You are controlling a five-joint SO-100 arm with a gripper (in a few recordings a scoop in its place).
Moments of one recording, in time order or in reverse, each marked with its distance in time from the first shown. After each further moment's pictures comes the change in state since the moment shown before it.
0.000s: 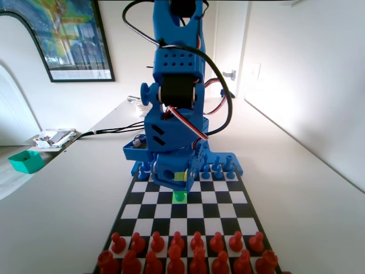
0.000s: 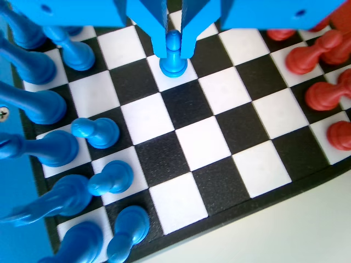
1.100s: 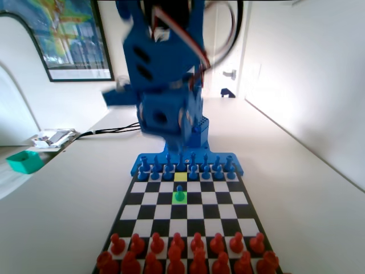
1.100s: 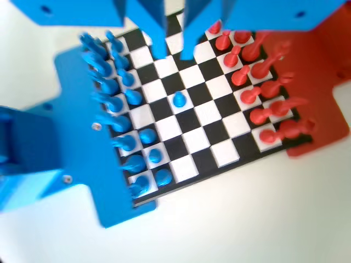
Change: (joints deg) arm 1.6 15.5 -19.2 39.8 -0.6
